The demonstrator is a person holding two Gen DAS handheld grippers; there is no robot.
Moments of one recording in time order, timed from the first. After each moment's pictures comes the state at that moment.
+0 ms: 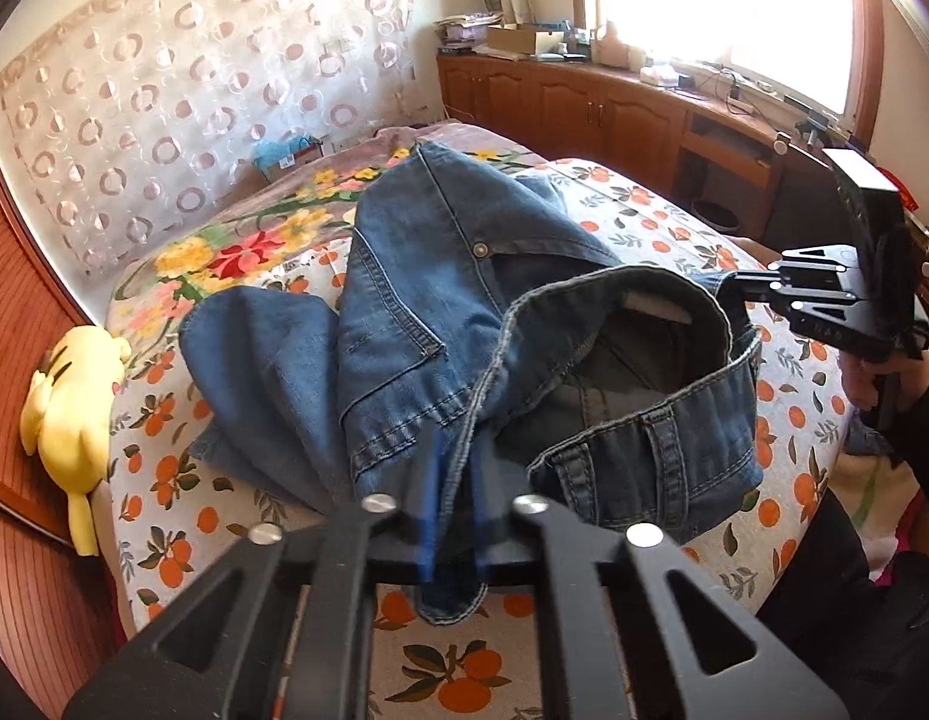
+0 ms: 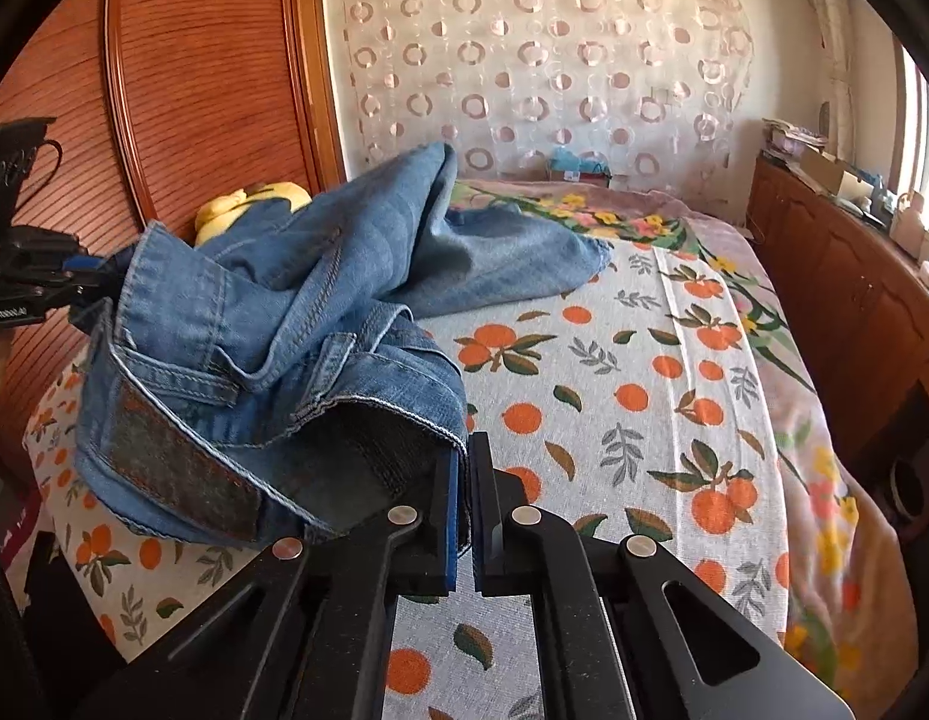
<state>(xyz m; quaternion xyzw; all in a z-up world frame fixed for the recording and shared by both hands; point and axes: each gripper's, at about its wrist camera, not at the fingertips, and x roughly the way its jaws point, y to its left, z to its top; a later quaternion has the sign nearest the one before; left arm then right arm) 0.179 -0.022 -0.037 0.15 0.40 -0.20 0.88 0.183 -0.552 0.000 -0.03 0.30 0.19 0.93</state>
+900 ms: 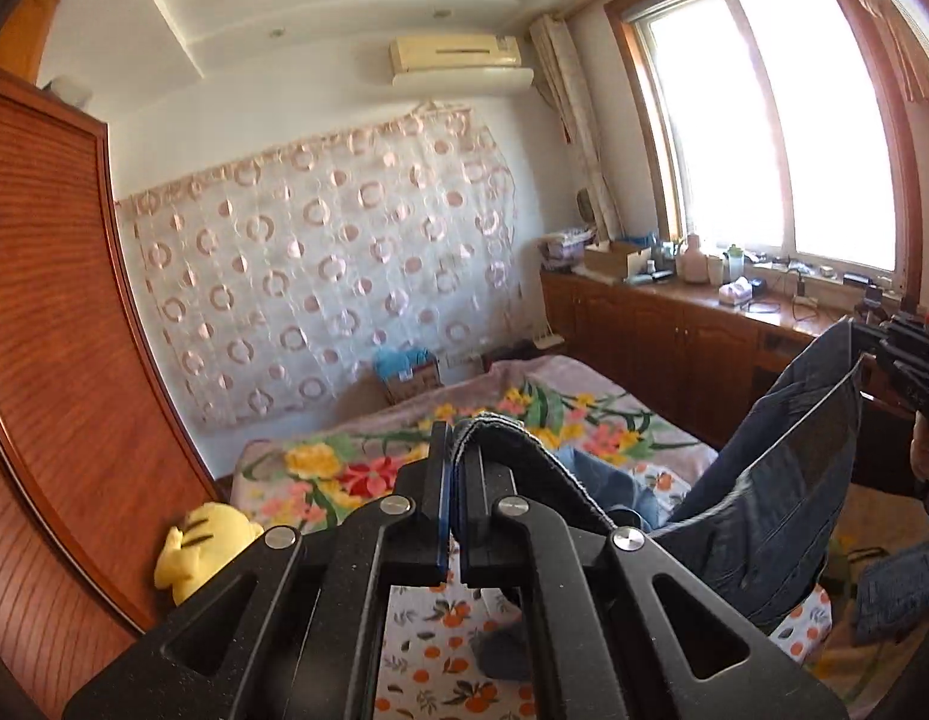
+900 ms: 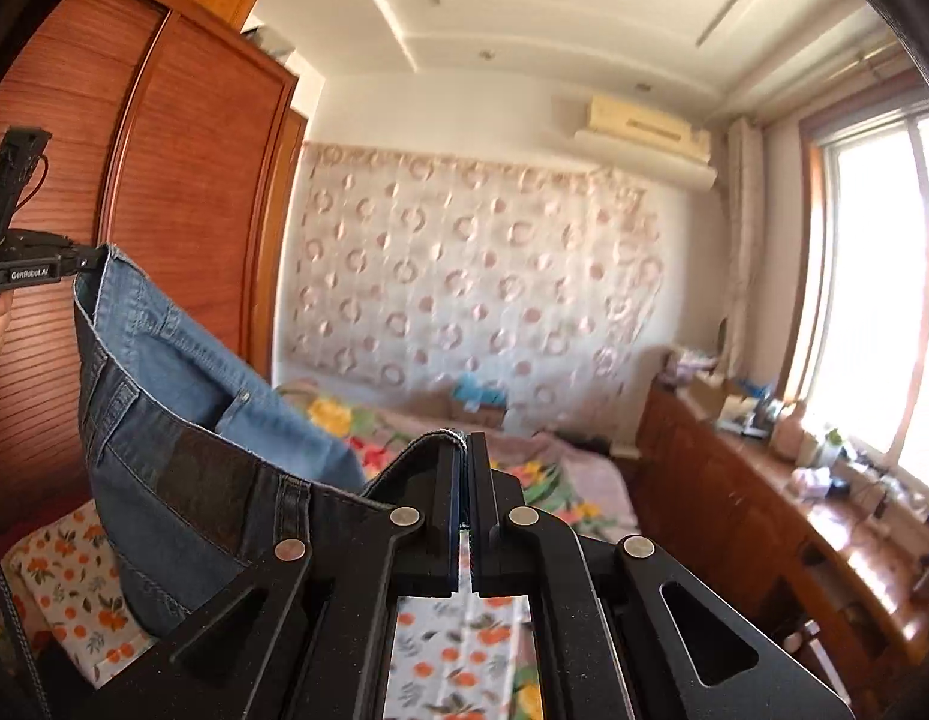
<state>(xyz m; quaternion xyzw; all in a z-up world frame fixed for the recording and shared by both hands) 0.144 -0.015 0.229 0.12 0.15 -0.10 0.98 0.051 -0.623 0.236 -0.09 0.03 0.07 0.99</state>
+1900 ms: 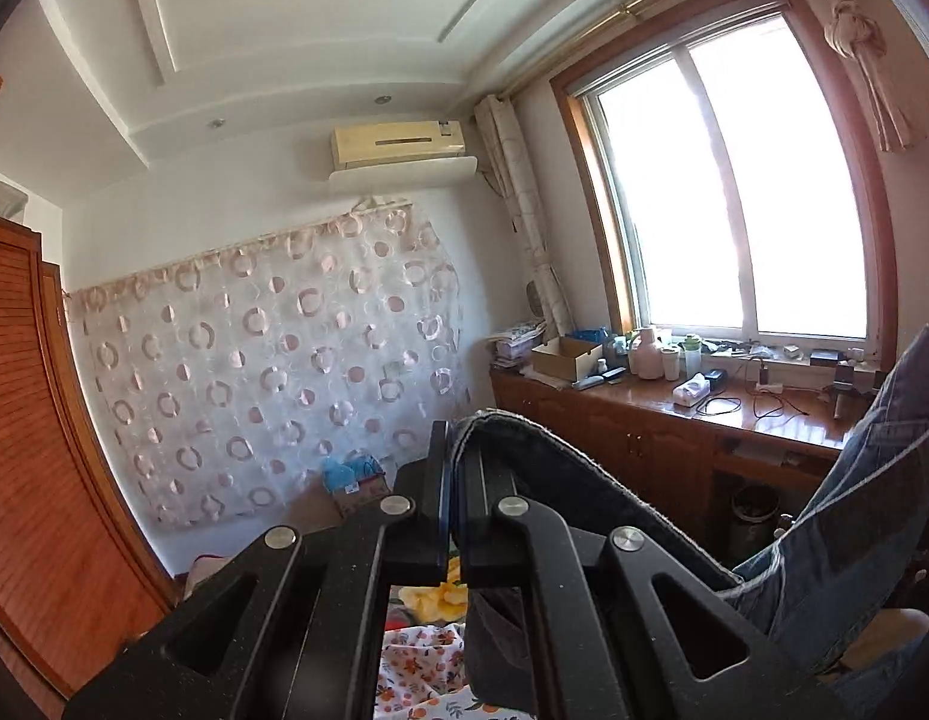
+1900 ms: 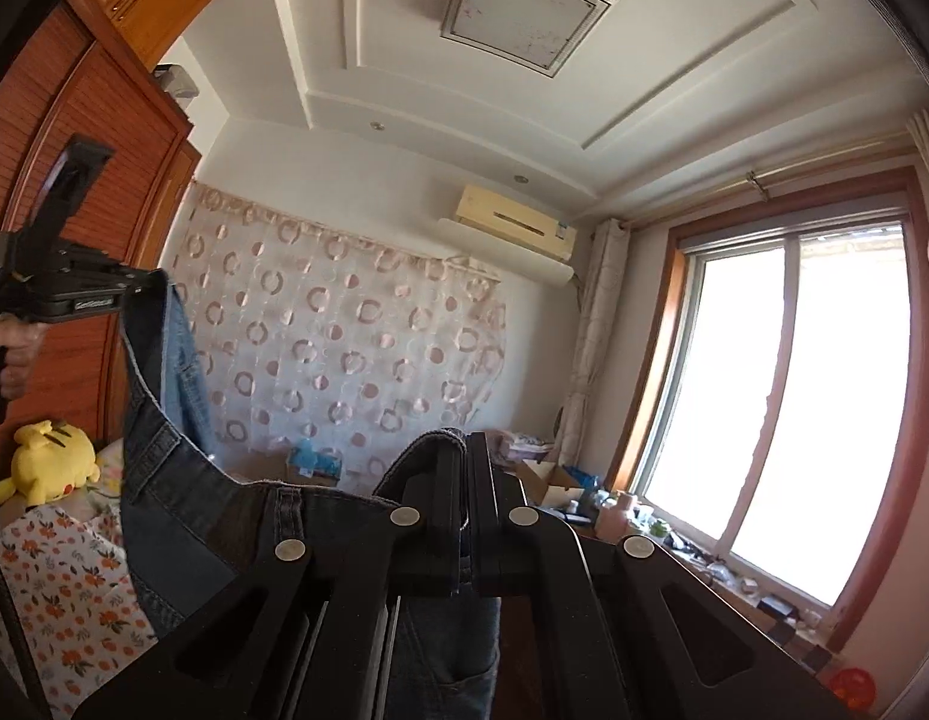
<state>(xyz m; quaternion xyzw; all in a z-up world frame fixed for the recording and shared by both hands) 0.192 -0.167 0.351 0.12 0.06 -0.16 0.98 -0.054 -0.527 0.319 -0.15 -0.03 -0.07 0.99</state>
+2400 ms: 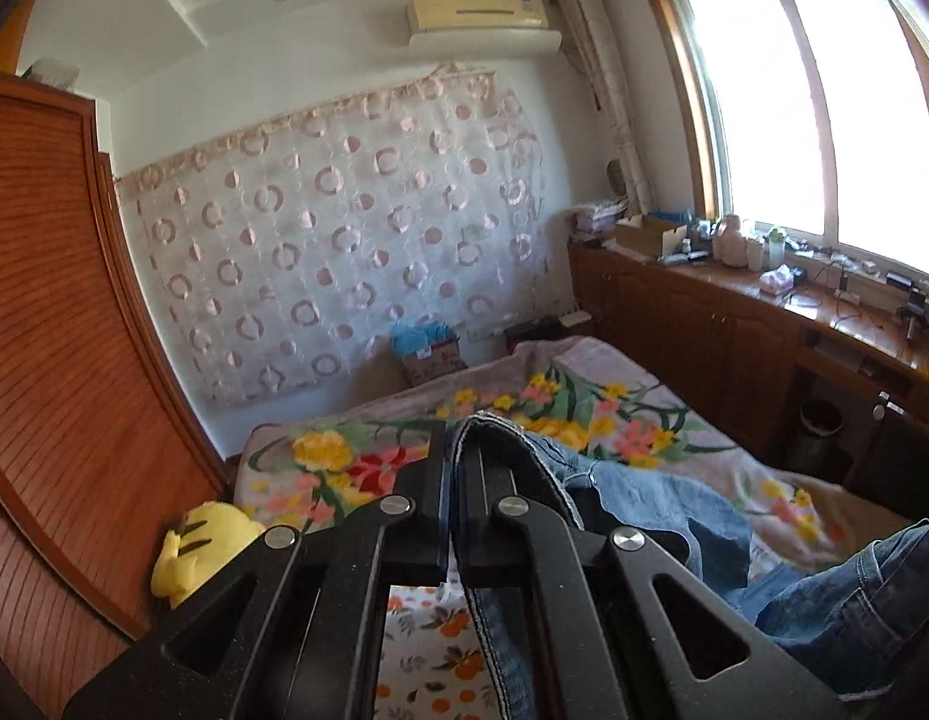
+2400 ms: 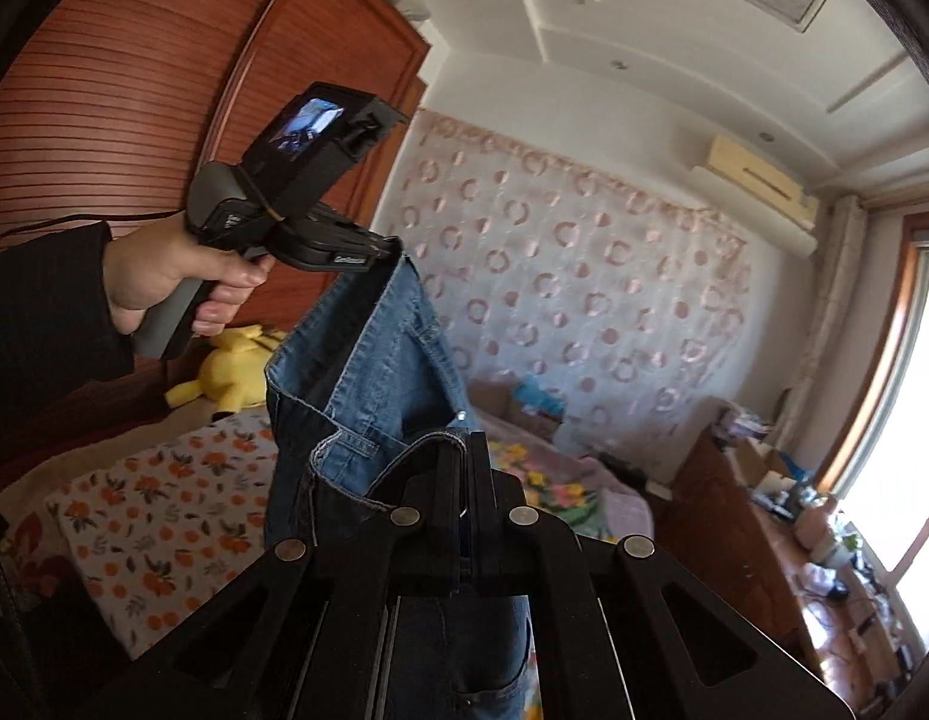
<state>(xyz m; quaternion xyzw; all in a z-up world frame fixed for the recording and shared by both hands) 0.260 -0.007 0.192 0.12 0.21 -0.06 0.97 0.045 -0.215 0.137 -0.21 0.09 0.20 0.95</state>
